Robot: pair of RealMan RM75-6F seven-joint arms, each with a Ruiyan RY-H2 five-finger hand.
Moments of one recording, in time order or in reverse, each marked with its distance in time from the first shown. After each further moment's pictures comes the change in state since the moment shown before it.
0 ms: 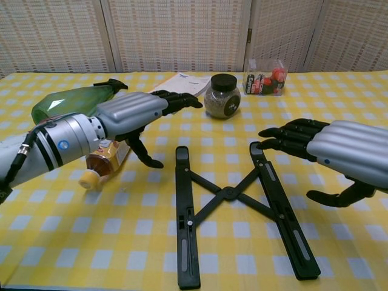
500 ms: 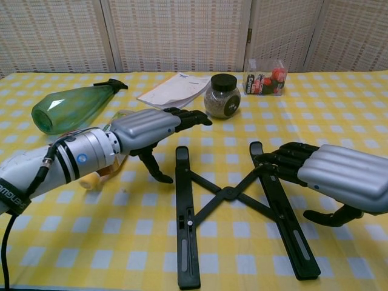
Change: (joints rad) left arm -0.027 -0.072 0.014 0.059 -0.033 -0.051 -0.016; right arm 0.009 -0.070 -0.032 0.108 -0.003 -0.022 -0.009
